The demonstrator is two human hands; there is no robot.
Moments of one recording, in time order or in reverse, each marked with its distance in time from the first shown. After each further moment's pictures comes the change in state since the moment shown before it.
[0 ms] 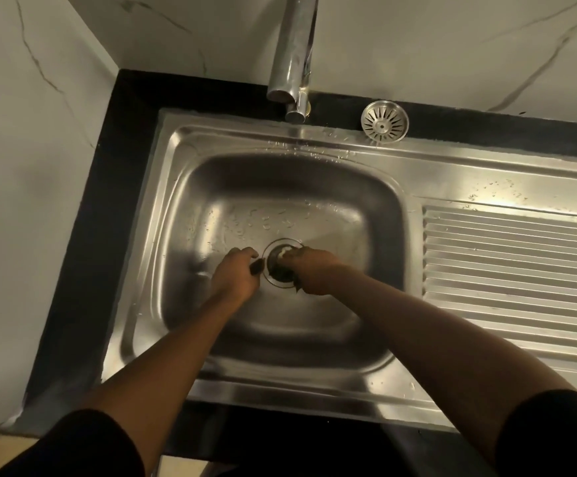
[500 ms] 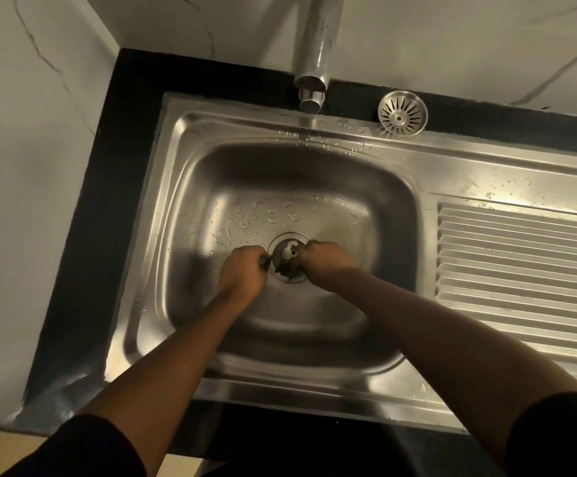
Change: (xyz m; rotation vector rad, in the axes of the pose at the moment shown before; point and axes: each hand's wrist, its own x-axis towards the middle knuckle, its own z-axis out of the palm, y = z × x) left_hand 0.001 -0.003 0.008 -0.034 0.048 0.007; right_hand 0.011 0.007 0.018 -0.161 0.168 0.022
